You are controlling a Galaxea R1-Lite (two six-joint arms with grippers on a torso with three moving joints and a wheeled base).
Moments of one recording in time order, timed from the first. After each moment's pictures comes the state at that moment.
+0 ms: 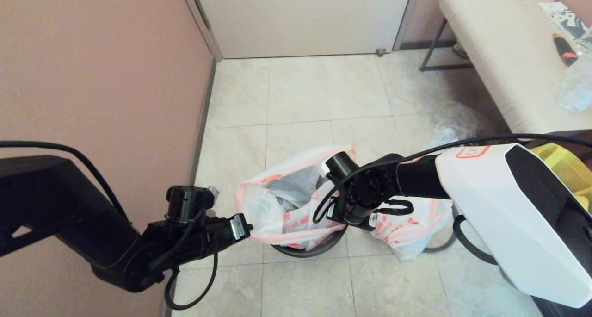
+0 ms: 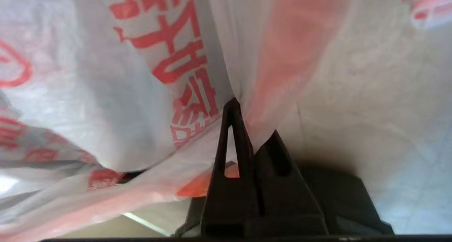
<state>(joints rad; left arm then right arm) -0.30 1.99 -0.59 -0.79 -0.15 -0.58 0.64 2.43 -1.97 0.58 -0.23 0.83</state>
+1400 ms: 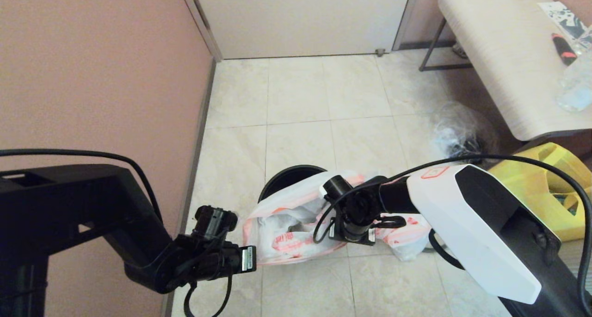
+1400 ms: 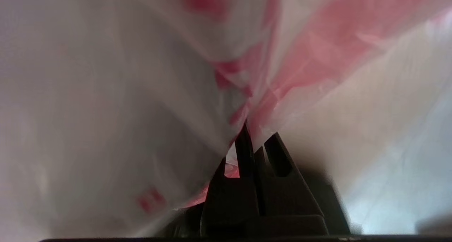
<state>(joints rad) -0.35 2.14 -0.64 -0.61 -0.04 -0.36 0.62 2.57 -1.98 0.54 -0.25 0.73</state>
